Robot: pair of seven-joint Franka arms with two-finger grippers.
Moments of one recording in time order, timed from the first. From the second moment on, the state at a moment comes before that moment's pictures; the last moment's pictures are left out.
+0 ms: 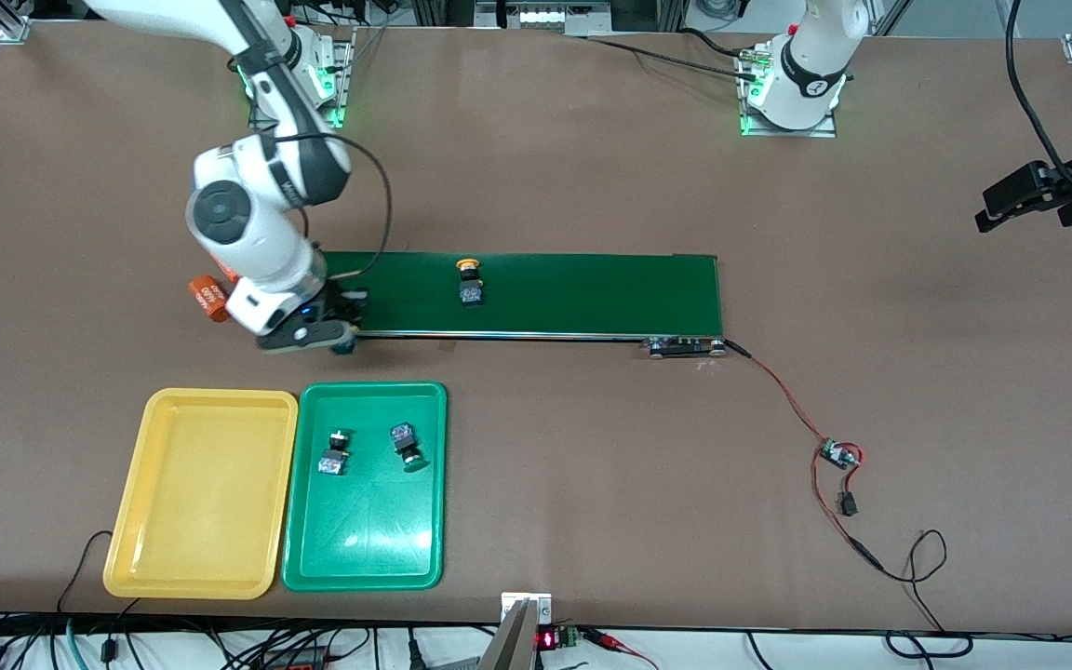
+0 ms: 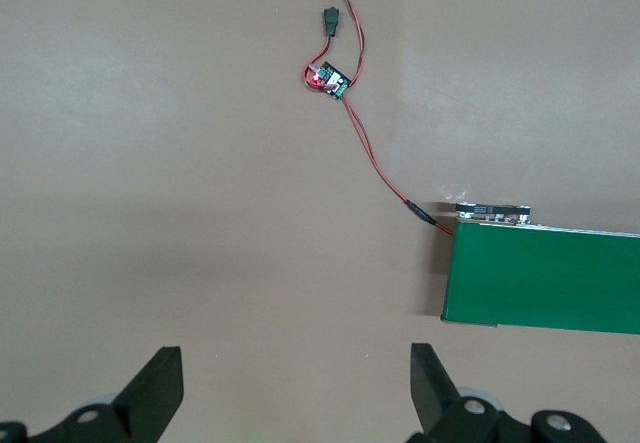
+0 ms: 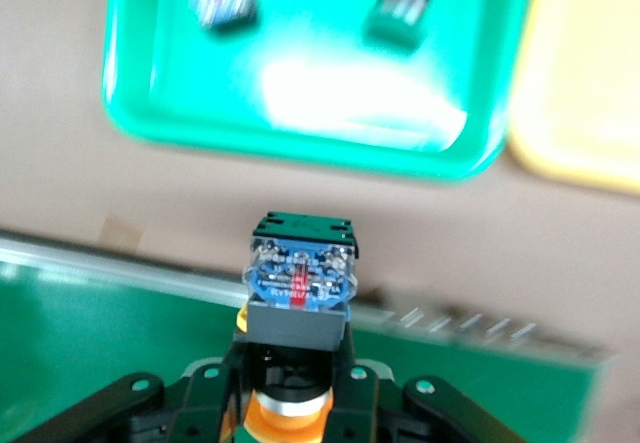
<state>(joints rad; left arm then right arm) 0.18 0.00 -0.15 -1.54 -0.02 1.51 -0.07 0.17 0.30 0.15 -2.04 -0.02 2.40 0.15</state>
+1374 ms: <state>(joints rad) 0.18 0.00 -0.16 -1.54 -0.02 1.51 -0.07 -0.10 0.67 0.14 -1.65 -0.23 2.46 -0.20</state>
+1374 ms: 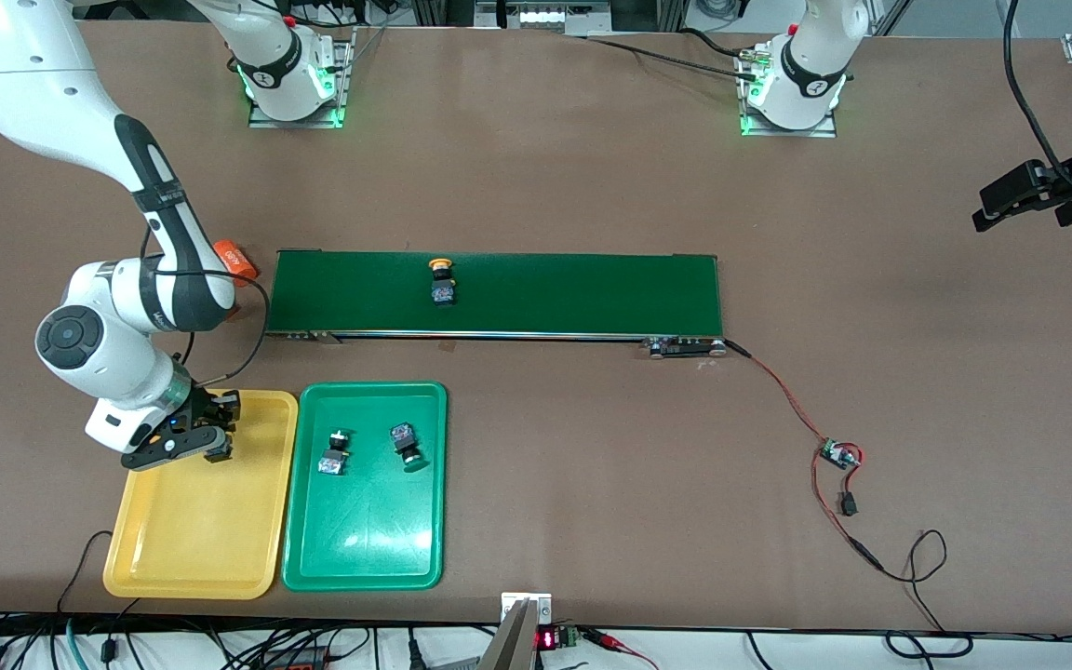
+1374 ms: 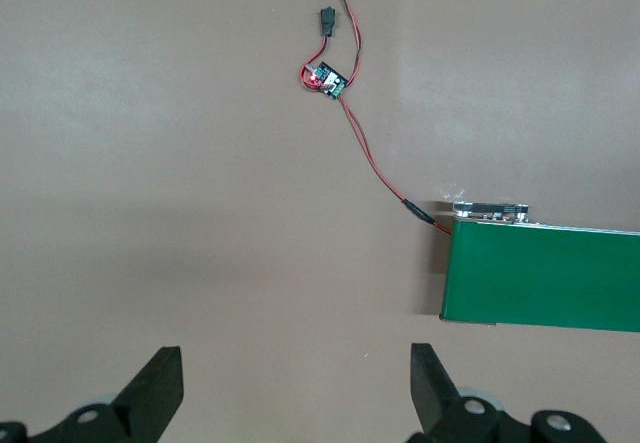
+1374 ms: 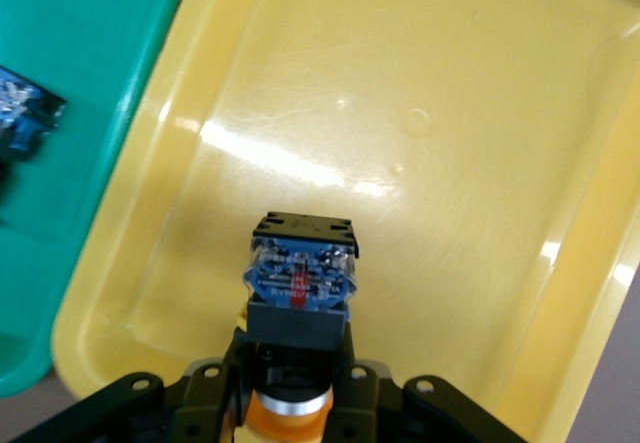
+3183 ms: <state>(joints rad) 0.18 0.00 -0.16 -1.54 -0.02 1.51 -0.07 0.03 0.23 0.28 -2.10 -0.10 2.28 0.26</state>
